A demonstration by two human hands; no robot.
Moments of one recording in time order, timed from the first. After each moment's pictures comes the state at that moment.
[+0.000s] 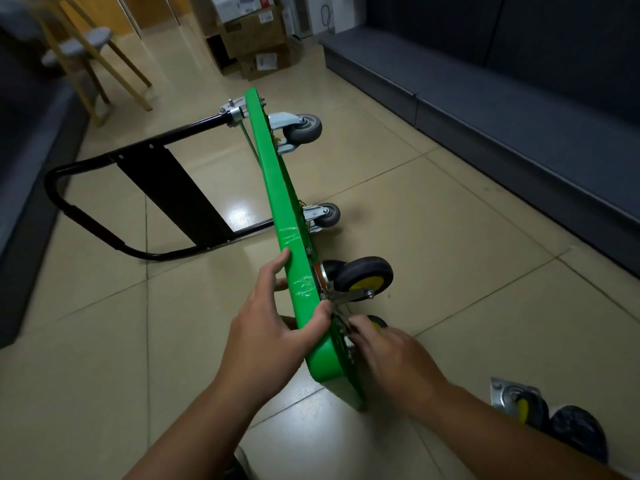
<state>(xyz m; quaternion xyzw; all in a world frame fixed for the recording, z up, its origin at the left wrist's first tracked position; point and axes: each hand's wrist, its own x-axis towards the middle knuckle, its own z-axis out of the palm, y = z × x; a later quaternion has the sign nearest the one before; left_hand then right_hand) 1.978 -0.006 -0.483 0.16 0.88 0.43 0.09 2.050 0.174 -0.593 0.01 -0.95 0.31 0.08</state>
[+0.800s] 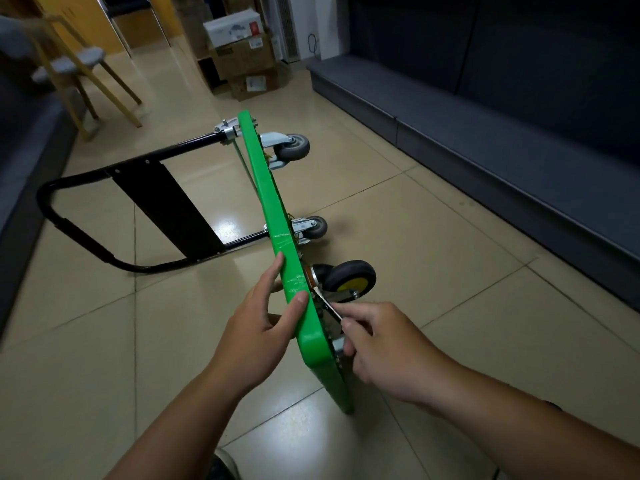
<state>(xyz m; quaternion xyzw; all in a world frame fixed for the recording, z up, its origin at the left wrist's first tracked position) 1.975 -0.016 -0.484 0.20 0.84 0.48 0.14 2.062 0.166 -0.497 -0.09 -0.78 0.61 -0.04</state>
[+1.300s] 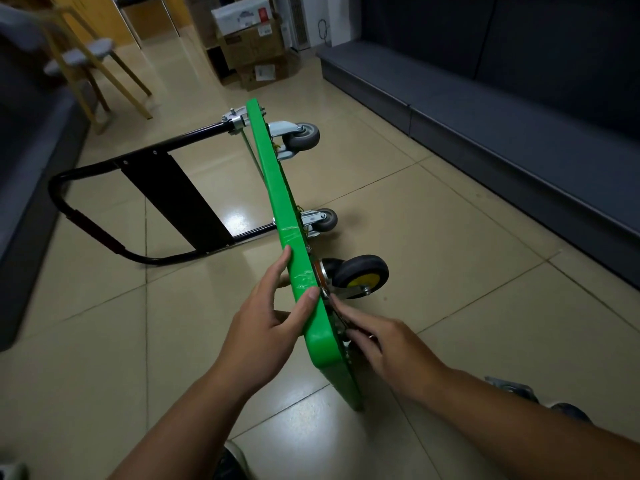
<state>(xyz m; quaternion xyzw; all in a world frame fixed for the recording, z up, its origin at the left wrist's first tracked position) 1.971 -0.015 -0.488 0.19 0.83 0.51 0.15 2.052 0.177 -0.555 0.03 -0.87 0.50 0.03</state>
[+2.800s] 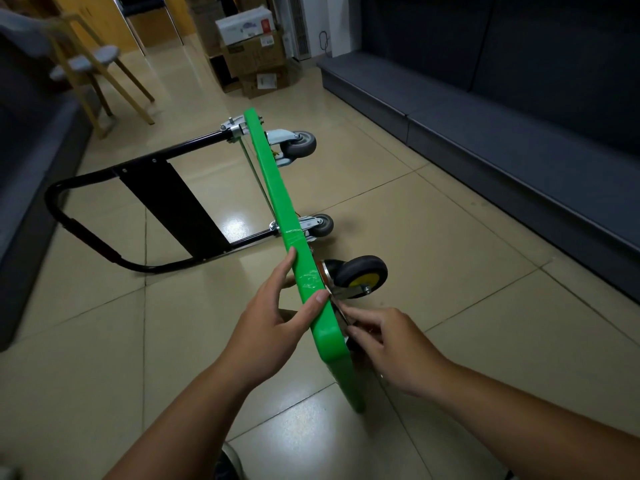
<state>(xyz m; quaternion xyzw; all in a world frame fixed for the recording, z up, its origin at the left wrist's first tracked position) 1.975 -0.005 -0.482 0.18 0.82 0.51 0.17 2.053 0.183 -0.534 -0.05 -0.82 0.56 -0.02</state>
